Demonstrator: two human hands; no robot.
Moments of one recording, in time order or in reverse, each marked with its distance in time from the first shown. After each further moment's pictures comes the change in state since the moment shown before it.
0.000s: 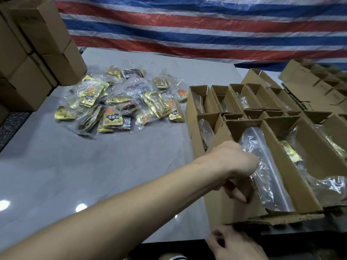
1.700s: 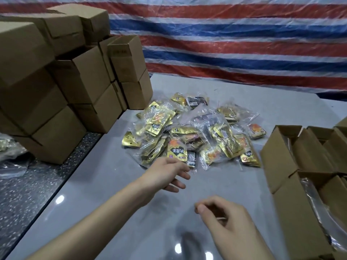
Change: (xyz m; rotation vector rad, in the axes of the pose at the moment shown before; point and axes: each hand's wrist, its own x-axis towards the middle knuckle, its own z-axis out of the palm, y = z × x) left_hand 0.007 -0.198 -0.272 -0.421 0.626 0.078; right_hand 0.120 -0.238 0.000 0.589 -0.027 -0.525
